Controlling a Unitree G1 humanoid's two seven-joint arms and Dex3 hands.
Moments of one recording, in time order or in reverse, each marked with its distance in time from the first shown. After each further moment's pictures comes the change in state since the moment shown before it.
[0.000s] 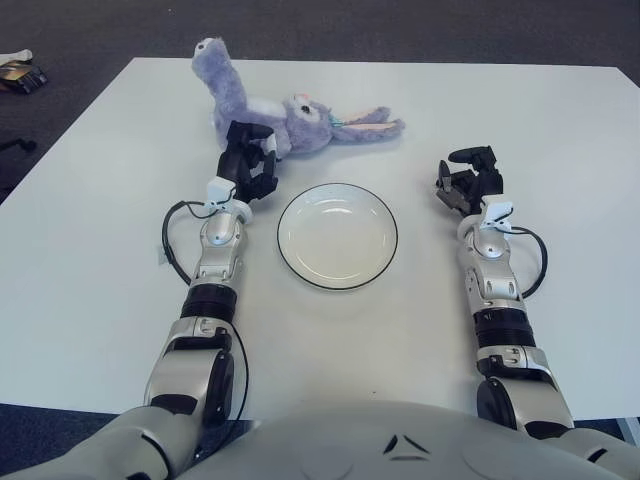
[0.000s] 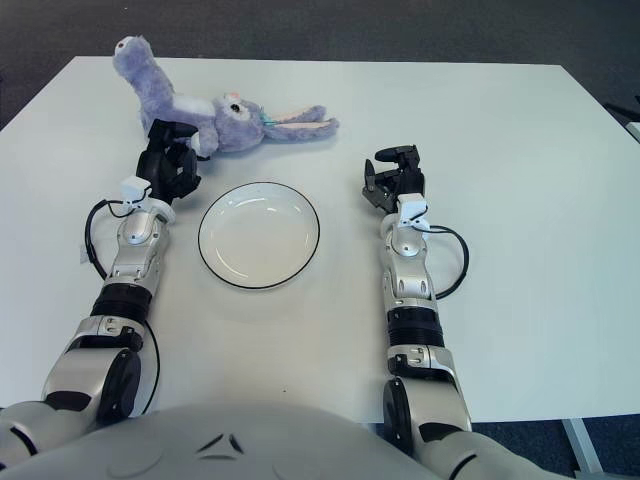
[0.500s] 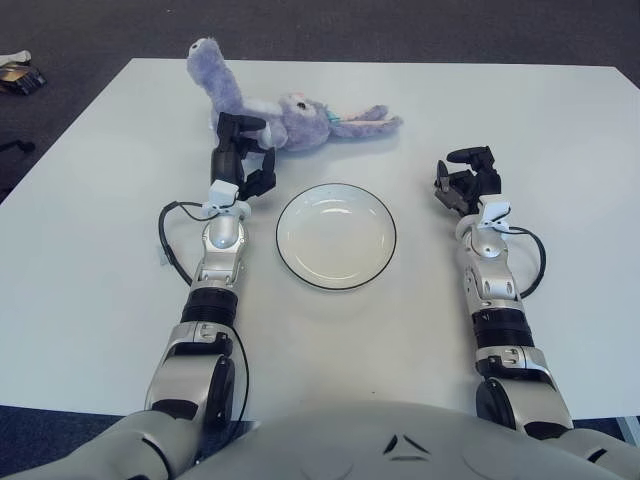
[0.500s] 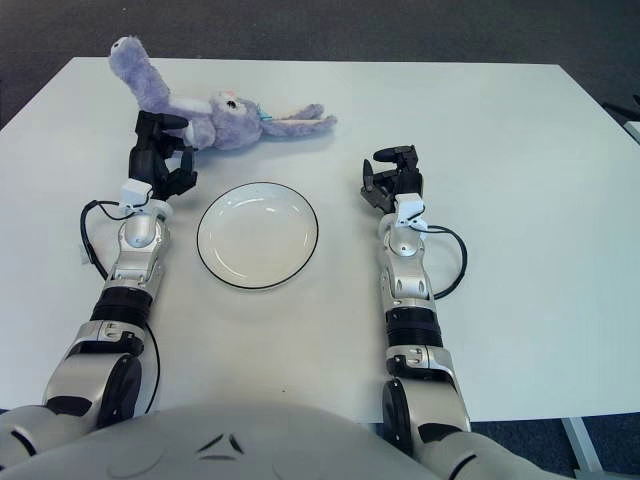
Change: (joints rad) left arm 0.036 -0.009 -0.011 -0.077 0.165 -0.101 0.207; right arm 0.000 0.002 0.015 -0.003 -0.007 0.007 -0.012
